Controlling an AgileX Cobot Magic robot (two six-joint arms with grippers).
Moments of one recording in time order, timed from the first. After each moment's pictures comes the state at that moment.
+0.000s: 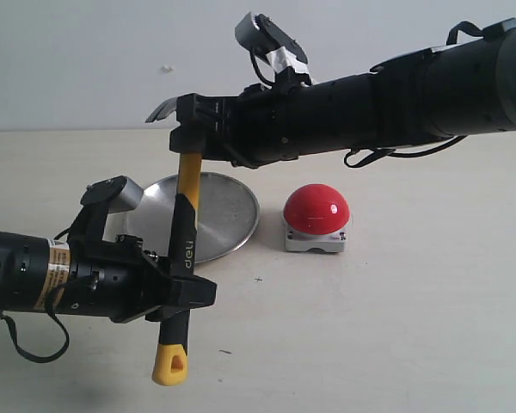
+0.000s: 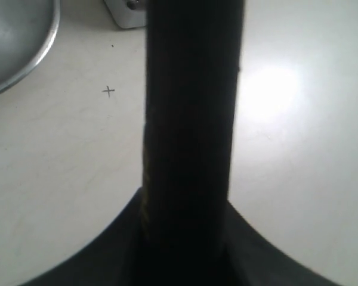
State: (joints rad) left arm -0.46 1.69 -0.60 1.25 -0.61 -1.44; right arm 0.40 1.84 -1.18 1.71 0.56 -1.20
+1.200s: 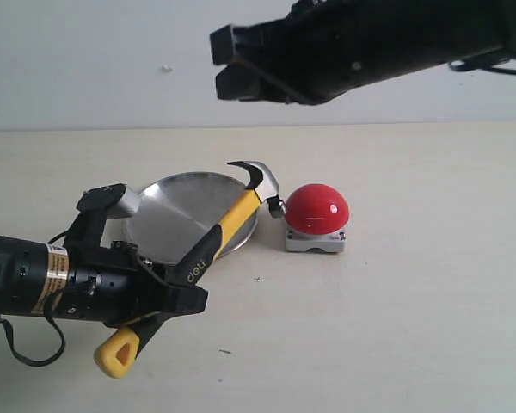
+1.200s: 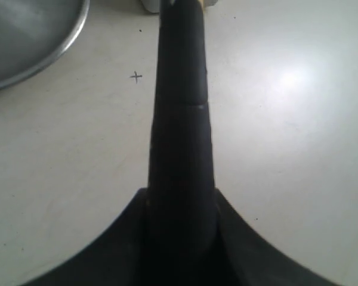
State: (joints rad) left arm -0.46 1.70 -0.59 1.26 -0.57 -1.43; right arm 0.40 1.50 -1.18 0.96 0.50 -0.61
